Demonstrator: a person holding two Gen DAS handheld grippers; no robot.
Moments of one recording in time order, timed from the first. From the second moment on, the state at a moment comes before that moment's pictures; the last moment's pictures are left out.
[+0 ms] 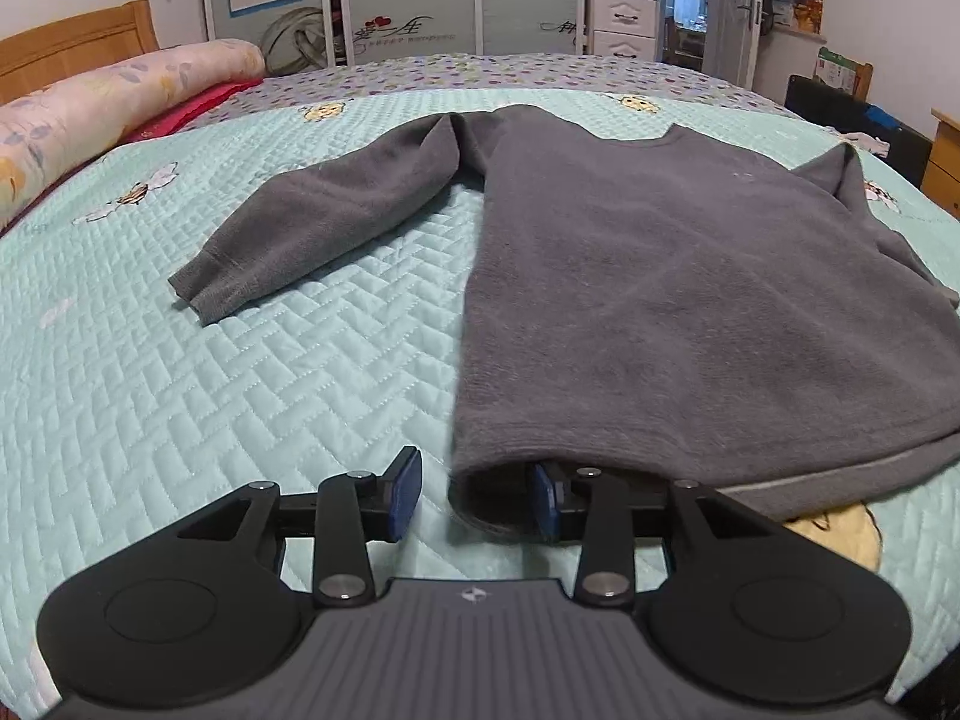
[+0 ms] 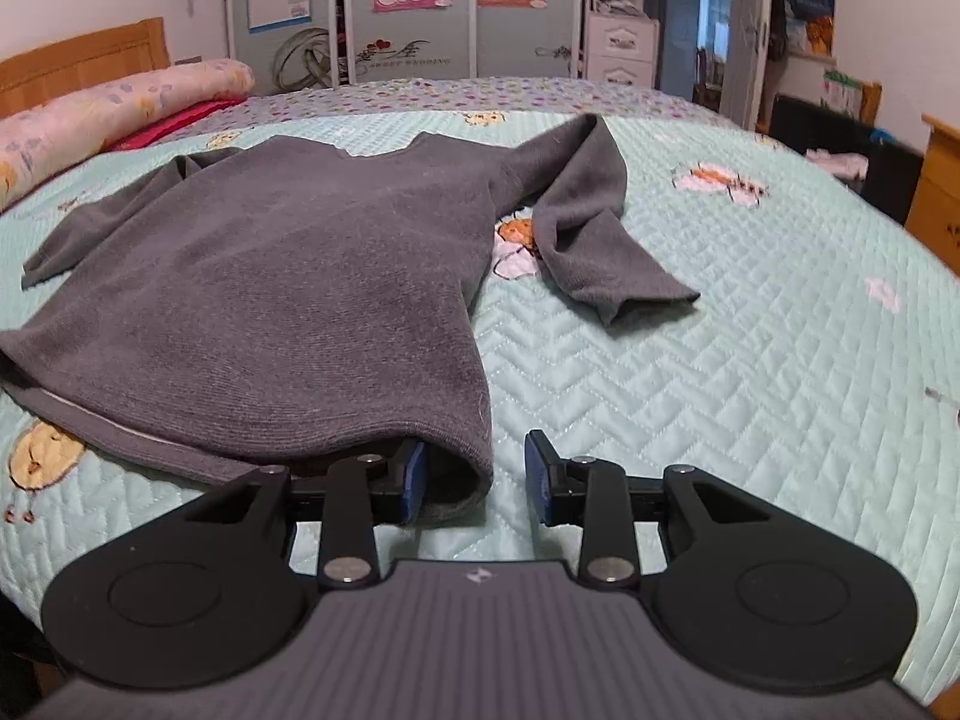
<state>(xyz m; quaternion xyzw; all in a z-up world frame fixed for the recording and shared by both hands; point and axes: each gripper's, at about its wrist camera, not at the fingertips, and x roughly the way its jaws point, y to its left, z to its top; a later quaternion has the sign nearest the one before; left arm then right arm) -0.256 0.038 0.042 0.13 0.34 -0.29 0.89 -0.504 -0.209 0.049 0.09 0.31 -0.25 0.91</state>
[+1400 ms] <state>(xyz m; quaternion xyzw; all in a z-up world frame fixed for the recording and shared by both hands) -0.275 0.051 0.041 0.14 0.34 -0.26 0.89 -0.515 -0.202 0.047 0.11 0.32 -0.25 0.91</state>
